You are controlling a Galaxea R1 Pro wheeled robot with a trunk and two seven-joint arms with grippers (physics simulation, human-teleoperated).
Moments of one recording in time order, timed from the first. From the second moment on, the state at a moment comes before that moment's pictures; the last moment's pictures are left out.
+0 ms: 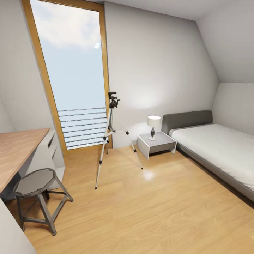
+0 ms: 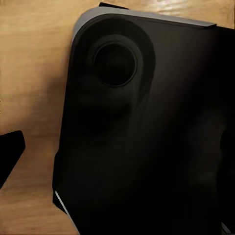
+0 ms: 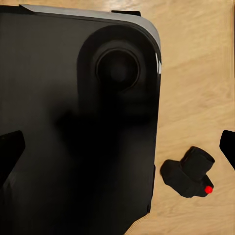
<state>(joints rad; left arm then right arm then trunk) 0.00 0.00 0.01 -0.02 0.19 -0.05 0.00 -0.02 -0.01 0.01 0.00 0.01 -0.06 -0.01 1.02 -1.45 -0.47</state>
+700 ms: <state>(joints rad) 0.00 0.00 0.01 -0.02 0.19 -0.05 0.00 -0.02 -0.01 0.01 0.01 0.01 -0.06 -0.01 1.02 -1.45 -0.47</state>
